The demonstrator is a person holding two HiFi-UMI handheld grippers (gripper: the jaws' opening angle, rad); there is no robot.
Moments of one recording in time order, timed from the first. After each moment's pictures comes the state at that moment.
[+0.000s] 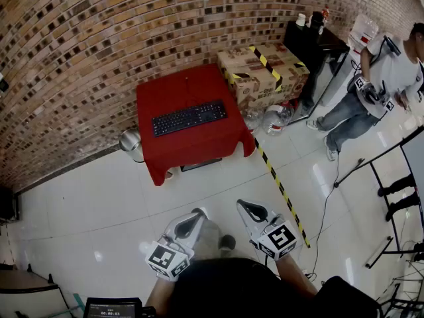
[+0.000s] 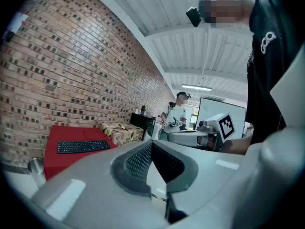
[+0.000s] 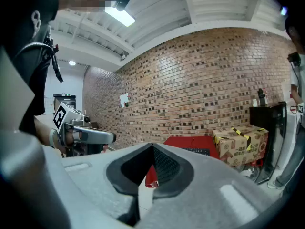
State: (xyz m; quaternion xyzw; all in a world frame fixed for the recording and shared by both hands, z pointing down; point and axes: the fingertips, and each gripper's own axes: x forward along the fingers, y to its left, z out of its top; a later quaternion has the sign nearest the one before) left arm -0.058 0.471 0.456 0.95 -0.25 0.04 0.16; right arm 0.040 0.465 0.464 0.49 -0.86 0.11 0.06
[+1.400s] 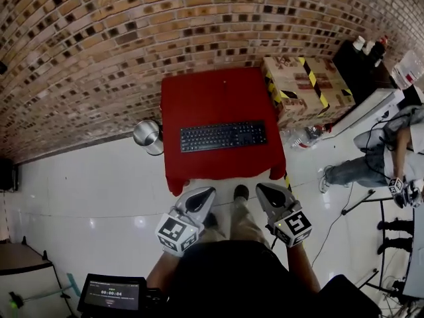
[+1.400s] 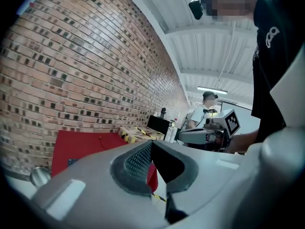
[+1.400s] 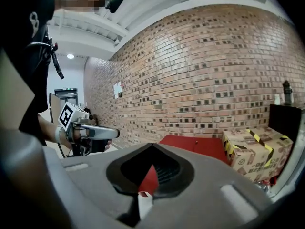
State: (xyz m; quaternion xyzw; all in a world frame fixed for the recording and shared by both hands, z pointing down) left arm -0.092 0.178 0.484 0.94 -0.30 0.03 0.18; right arm 0.018 0.183 0.478 0.45 -0.88 0.12 0.11
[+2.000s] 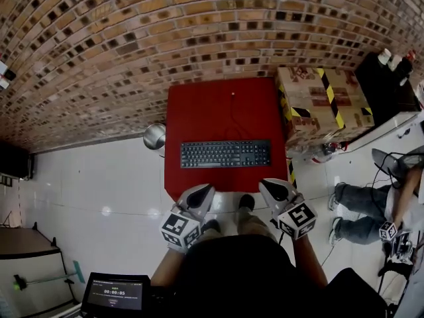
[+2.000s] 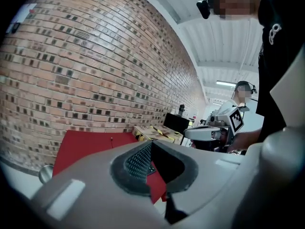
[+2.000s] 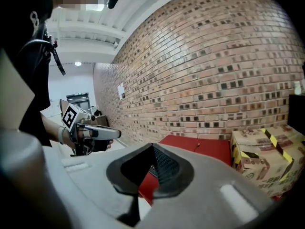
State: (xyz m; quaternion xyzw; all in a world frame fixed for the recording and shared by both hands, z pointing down) left arm -0.041 0.069 0.506 0.90 -0.39 0.06 0.20; right arm 0.087 0.063 0.503 0.37 -0.91 0.15 0.11
